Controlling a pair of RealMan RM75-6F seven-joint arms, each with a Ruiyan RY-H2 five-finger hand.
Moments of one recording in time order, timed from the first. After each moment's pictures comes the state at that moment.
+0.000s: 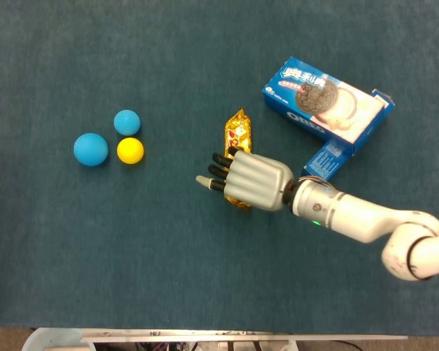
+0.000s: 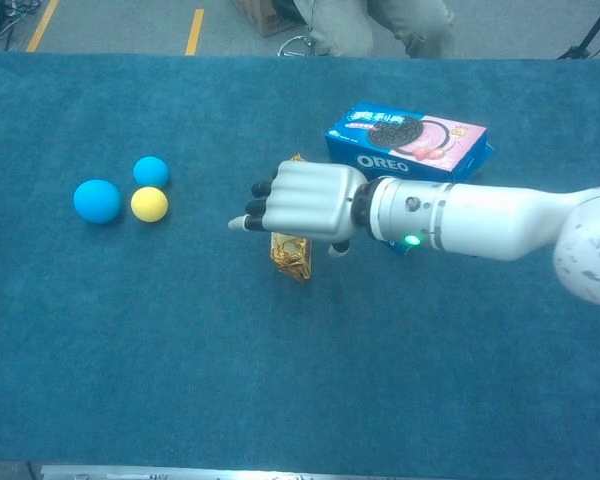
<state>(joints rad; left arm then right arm) -0.18 -0.90 0.08 -1.79 1.54 1.43 -0.02 1.01 -1.54 0.09 -1.61 -1.29 0.58 -0.90</state>
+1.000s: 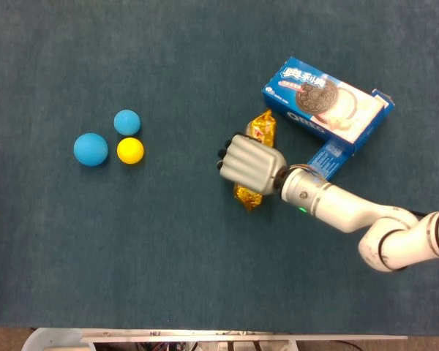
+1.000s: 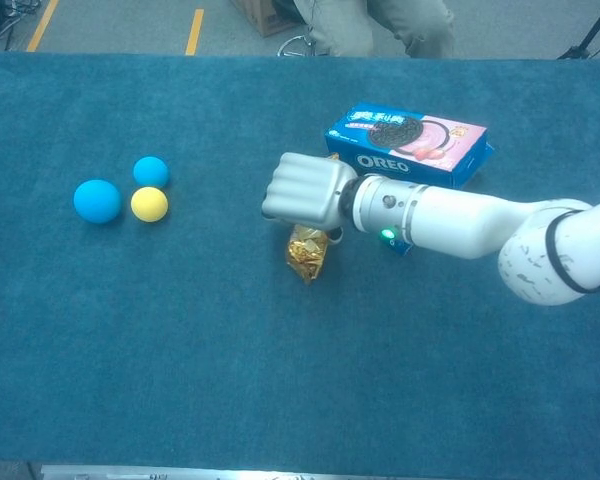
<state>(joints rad) -0.15 -0.88 0.06 -1.79 1.57 1.40 -0.12 1.09 -1.65 0.02 -1.43 -1.17 0.69 -0.89</state>
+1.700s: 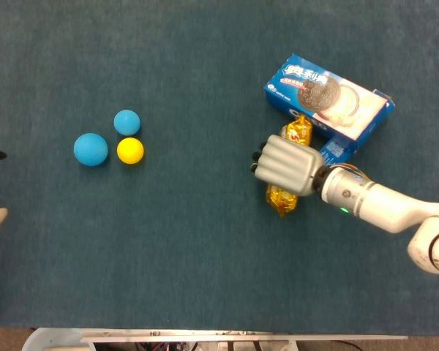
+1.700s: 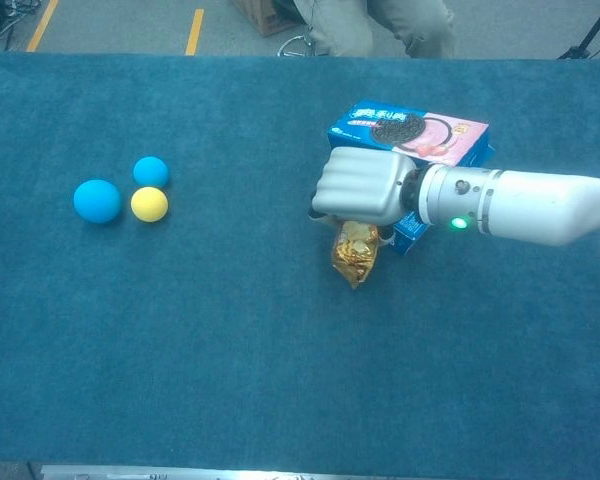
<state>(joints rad) -0.17 -0.88 0.05 -1.81 1.57 1.35 -0.08 1.04 -1.44 -0.07 -1.58 -1.30 0.69 -0.73</state>
